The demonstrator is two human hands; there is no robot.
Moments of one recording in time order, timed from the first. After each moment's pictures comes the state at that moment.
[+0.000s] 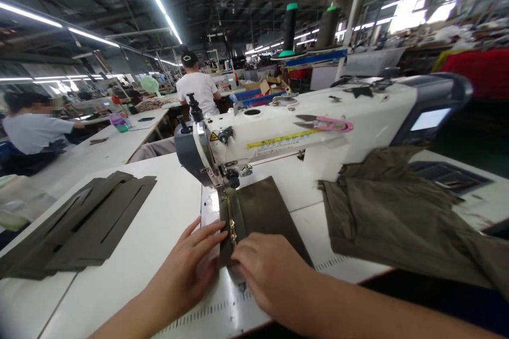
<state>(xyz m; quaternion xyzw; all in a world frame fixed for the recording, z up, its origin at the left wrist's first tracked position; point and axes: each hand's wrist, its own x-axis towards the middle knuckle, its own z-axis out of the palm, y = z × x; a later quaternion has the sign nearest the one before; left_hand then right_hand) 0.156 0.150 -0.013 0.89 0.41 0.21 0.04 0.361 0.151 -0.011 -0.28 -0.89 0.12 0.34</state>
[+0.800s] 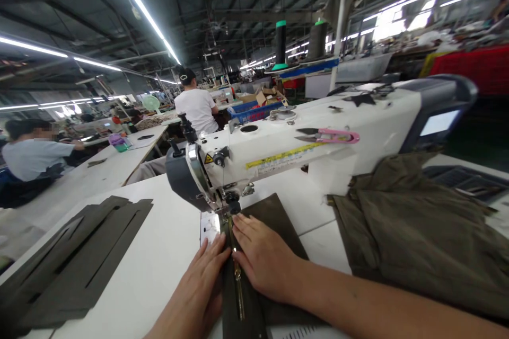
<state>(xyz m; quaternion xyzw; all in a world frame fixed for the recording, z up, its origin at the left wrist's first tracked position) 0.154 0.181 -0.068 0.88 0.35 0.29 -0.14 0.346 0.211 -0.045 -0.34 -0.90 0.00 0.28</state>
